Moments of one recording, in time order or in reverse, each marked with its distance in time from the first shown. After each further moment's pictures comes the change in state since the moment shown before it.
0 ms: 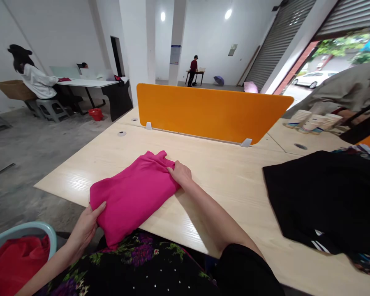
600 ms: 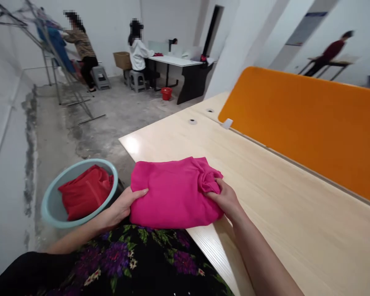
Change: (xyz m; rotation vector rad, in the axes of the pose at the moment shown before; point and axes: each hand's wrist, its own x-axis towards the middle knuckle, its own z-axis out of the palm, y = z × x) left_hand -0.042 -0.014 -0.053 -0.301 0.043 -0.125; right_hand -0.047 -0.063 0.031 0.789 -0.345 -0.189
